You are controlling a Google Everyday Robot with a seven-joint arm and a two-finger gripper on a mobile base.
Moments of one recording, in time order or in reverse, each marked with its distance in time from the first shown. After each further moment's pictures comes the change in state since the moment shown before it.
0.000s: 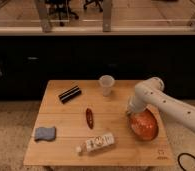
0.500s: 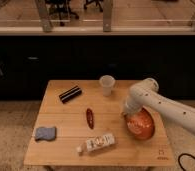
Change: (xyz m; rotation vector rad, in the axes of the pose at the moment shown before) arm -0.013 -0.022 0.005 0.004 0.008 -0.071
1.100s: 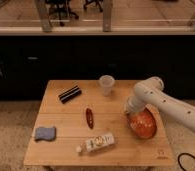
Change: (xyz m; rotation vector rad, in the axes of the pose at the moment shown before) arm 0.010 0.013 -0.008 0.018 -0.010 0.017
